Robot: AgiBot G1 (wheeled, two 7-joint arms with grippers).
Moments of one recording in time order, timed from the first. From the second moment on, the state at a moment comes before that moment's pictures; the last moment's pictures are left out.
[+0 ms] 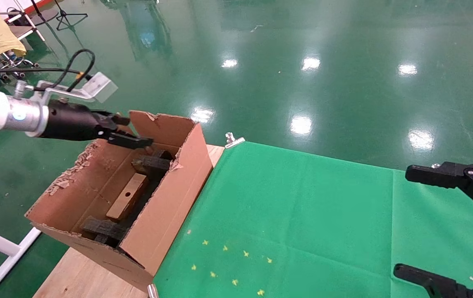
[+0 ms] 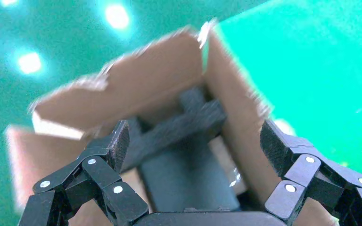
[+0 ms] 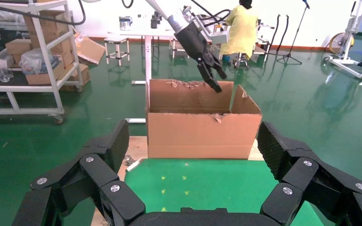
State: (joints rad) left arm -1.83 0.72 0.57 -0.30 1.78 1.29 -0.31; right arm 1.08 -0.61 -0.29 1.28 -0.72 -1.49 0.18
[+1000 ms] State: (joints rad) left arm -1.41 0.66 0.40 -0.86 1.19 1.41 -0.24; right arm 1.08 -0.61 -0.29 1.28 -0.72 -1.49 0.18
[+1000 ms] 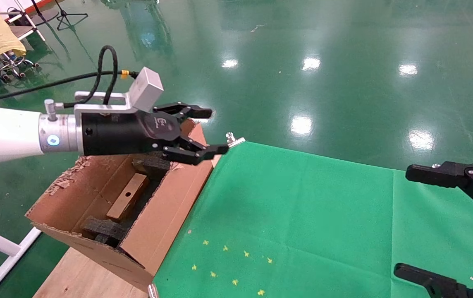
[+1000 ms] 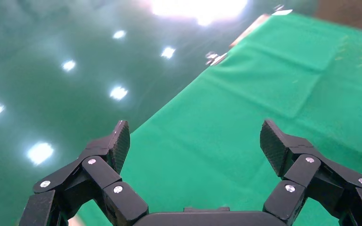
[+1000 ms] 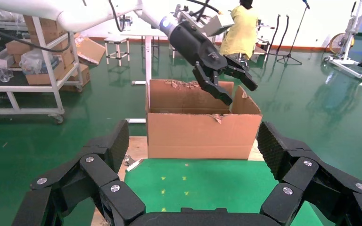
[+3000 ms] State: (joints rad) left arm -1.07 0.61 0.28 -1.29 0.73 1.50 -0.19; right arm 1.08 -0.61 -0.29 1.28 -0.72 -1.49 0.18
